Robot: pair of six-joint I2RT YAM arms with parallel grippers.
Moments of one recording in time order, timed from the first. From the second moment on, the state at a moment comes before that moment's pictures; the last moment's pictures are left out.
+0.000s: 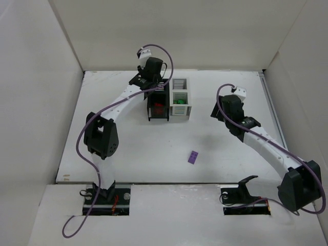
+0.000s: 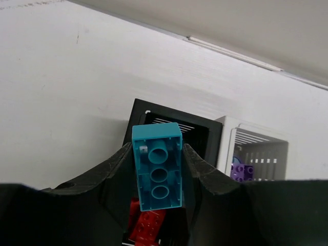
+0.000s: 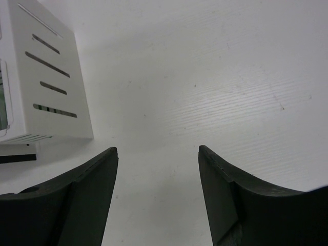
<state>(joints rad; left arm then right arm) -0.51 1.91 1.74 -0.37 -0.51 -0.57 0.40 1.20 0.89 -0.28 0.45 0.52</state>
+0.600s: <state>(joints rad) -0.49 2.00 1.77 -0.29 -0.49 -0.55 0.35 1.24 0.90 -0.28 0.40 0.51</state>
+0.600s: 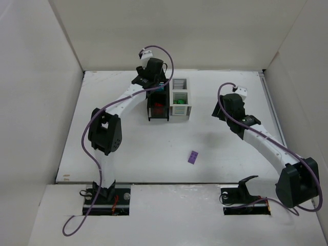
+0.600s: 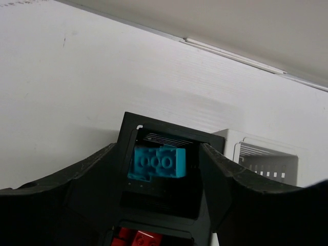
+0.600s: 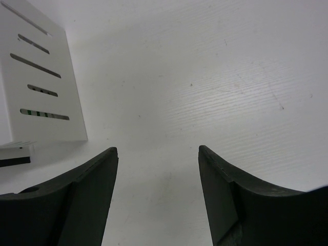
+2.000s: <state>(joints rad) -0.67 1.00 0.83 -0.48 -0.45 -0.92 0.91 1.46 0.77 -0.50 0.34 1.00</state>
